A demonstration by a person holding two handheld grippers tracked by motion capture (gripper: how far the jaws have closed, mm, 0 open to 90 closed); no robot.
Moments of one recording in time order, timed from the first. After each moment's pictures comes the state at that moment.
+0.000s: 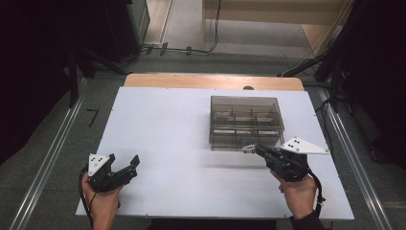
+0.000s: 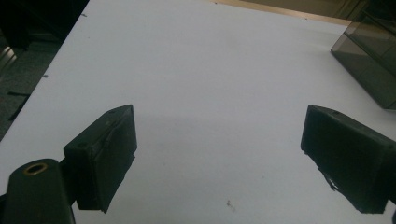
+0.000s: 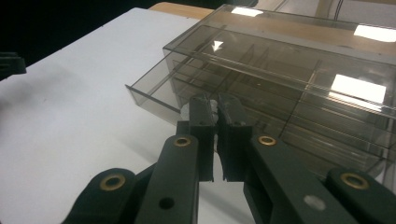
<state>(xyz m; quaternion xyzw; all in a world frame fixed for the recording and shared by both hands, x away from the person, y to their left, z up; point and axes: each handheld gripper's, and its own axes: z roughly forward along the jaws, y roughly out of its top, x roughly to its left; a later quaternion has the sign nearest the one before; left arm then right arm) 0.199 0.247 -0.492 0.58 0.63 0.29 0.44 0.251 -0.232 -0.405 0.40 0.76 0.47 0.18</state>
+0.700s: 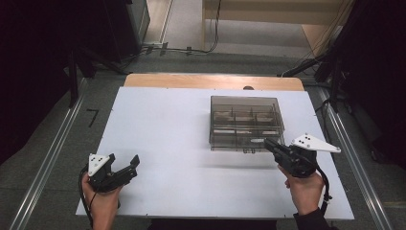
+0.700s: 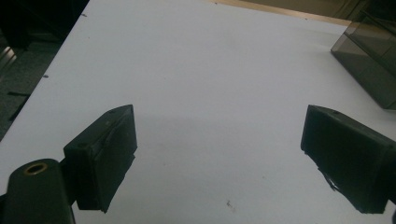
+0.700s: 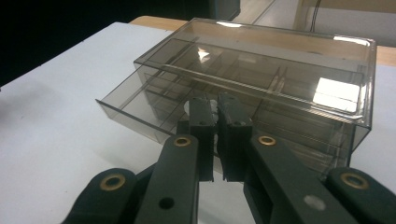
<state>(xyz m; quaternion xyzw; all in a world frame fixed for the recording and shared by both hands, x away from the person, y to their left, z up) 0.199 0.247 -0.492 0.57 0.63 0.29 0.44 0.259 -0.251 -0.403 0.42 0.74 0.48 0.20</state>
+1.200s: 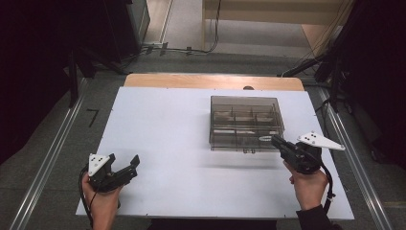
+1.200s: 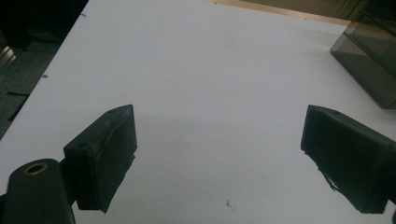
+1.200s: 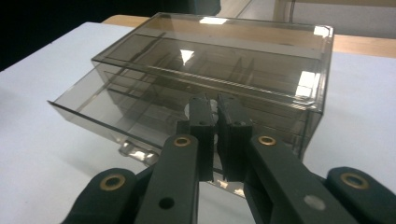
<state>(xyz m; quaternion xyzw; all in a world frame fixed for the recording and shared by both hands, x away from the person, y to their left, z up) 0.199 0.247 -0.492 0.57 0.63 0.29 0.44 0.273 -0.269 -0.414 0.45 0.73 0.47 0.21</state>
